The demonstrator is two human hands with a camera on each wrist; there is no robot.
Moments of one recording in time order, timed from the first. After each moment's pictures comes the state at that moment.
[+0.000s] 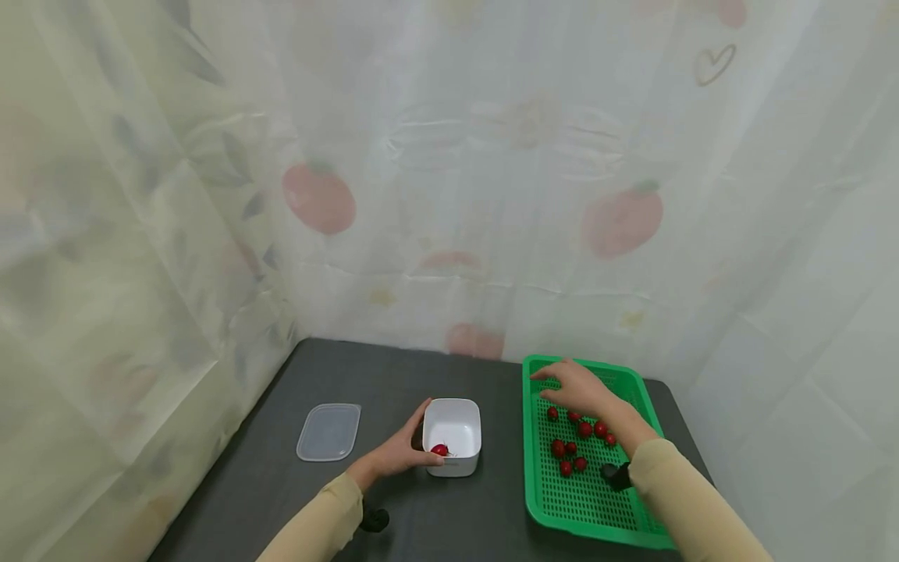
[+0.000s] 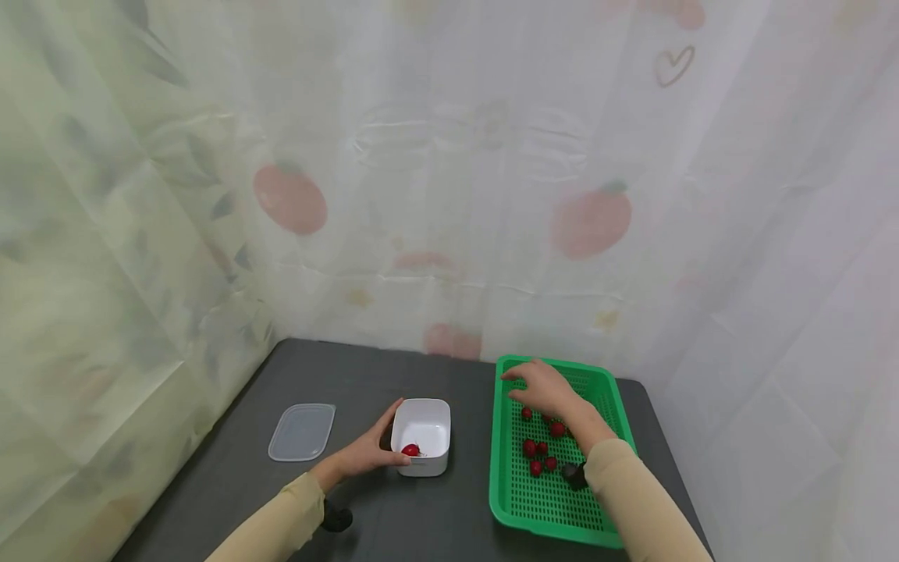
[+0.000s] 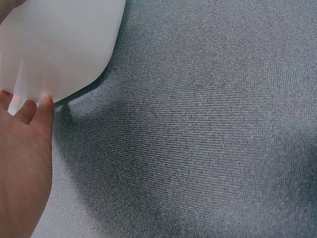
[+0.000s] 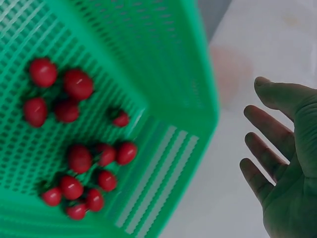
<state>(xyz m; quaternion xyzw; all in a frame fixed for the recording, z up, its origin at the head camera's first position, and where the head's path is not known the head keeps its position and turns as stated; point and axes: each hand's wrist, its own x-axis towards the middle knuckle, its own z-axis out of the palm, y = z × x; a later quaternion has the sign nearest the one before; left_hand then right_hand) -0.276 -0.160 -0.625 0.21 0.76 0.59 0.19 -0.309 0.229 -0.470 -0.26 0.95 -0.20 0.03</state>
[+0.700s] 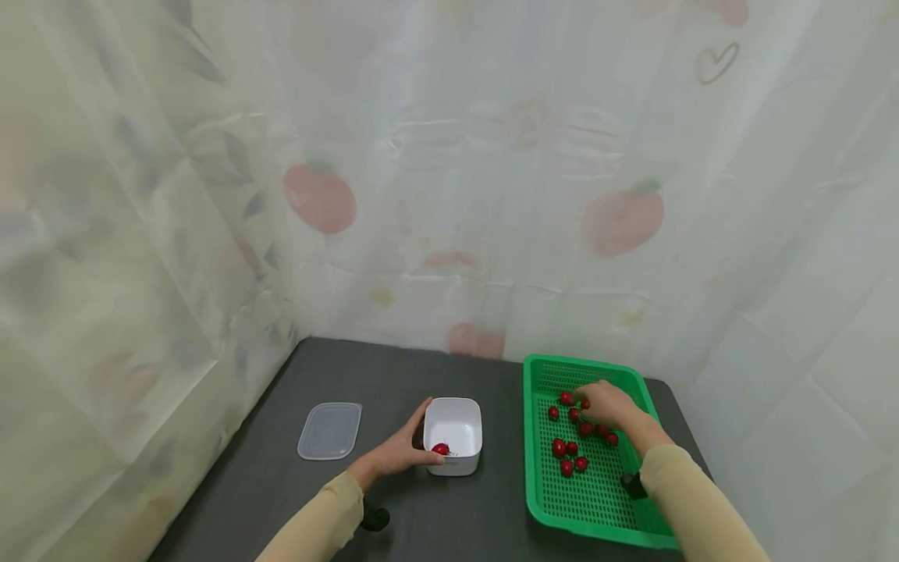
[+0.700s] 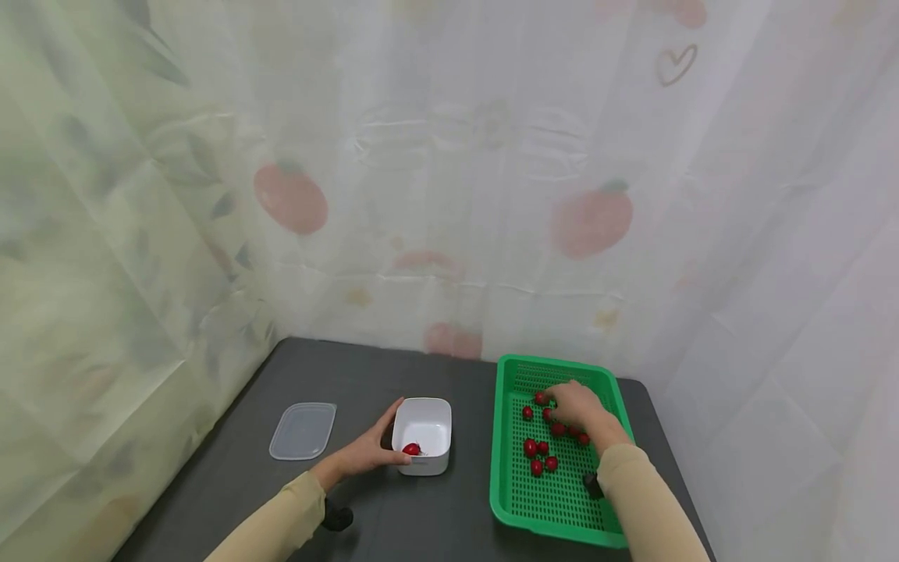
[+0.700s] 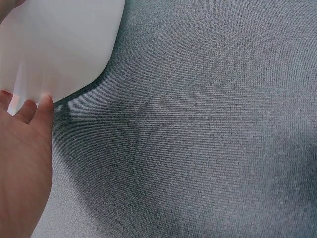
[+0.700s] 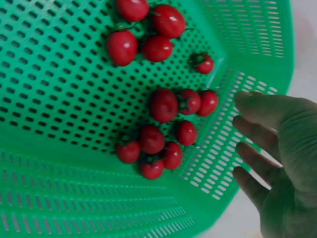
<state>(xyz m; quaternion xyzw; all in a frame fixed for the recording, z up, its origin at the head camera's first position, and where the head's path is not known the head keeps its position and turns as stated) -0.276 -0.161 -0.624 0.21 0.75 0.60 0.19 -0.302 0.280 -0.504 -0.19 0.97 -0.12 0.09</state>
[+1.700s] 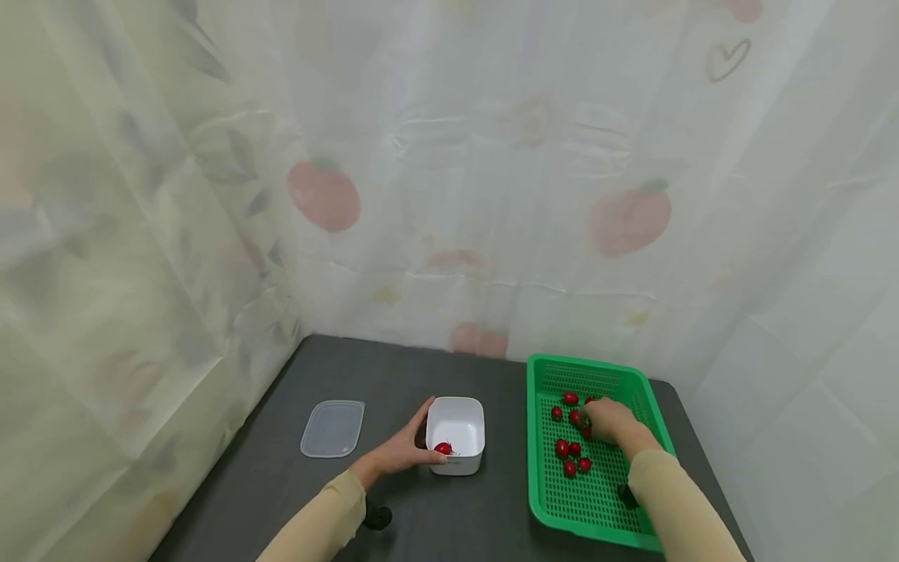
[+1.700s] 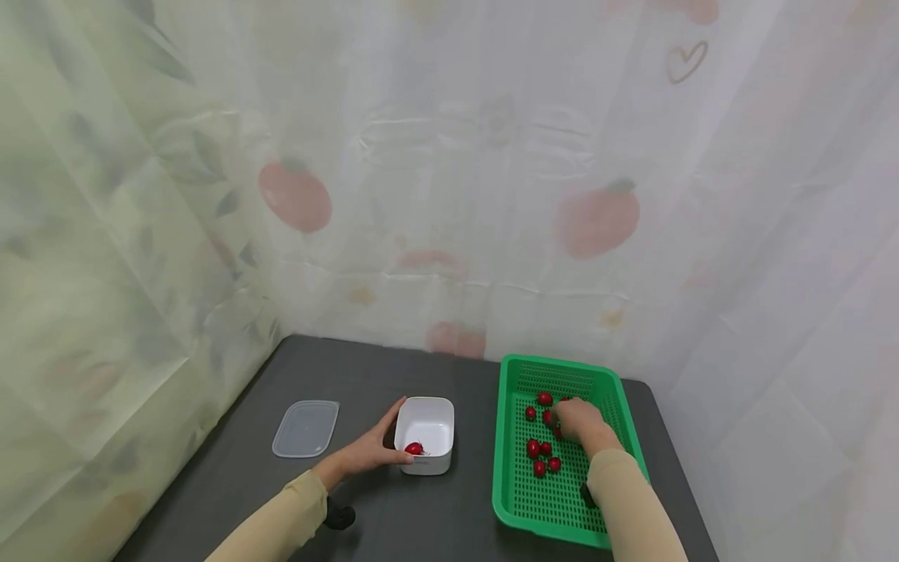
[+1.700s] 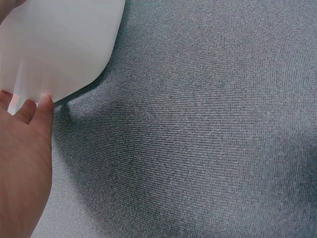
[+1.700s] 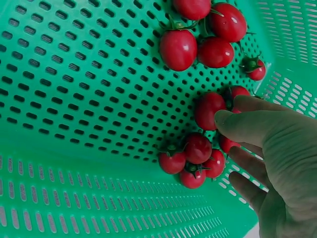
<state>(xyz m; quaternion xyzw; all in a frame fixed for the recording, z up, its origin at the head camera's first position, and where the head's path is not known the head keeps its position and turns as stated) -0.275 -0.161 -0.624 0.20 0.77 0.58 0.19 -0.299 0.285 -0.539 -0.17 0.97 -0.09 0.12</state>
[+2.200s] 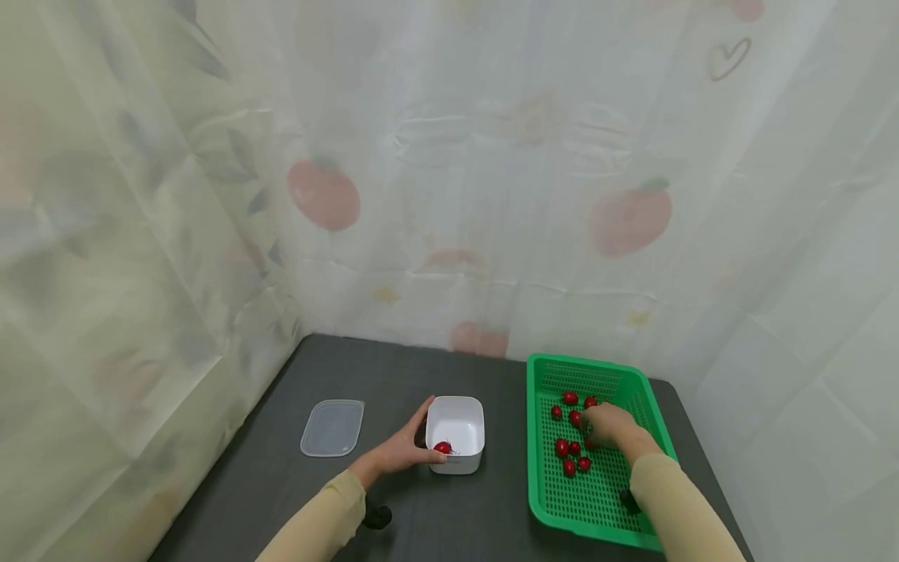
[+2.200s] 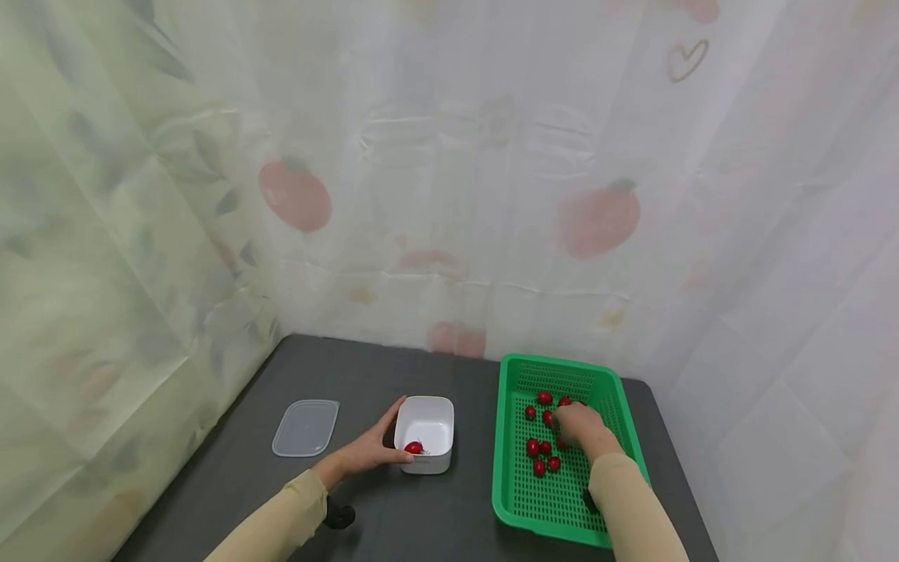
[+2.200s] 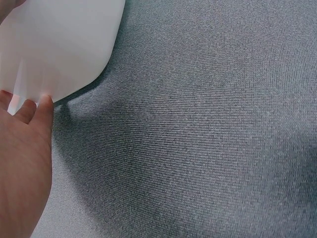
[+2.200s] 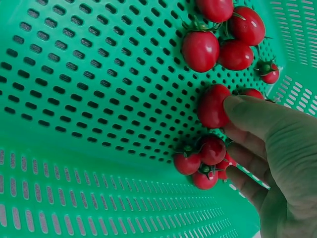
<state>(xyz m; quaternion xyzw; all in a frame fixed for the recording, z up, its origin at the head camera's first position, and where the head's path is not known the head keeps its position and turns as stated) -0.274 -0.160 -0.621 0.20 0.77 0.58 0.19 -0.298 0.286 -0.550 -0.16 0.98 -0.07 0.13</state>
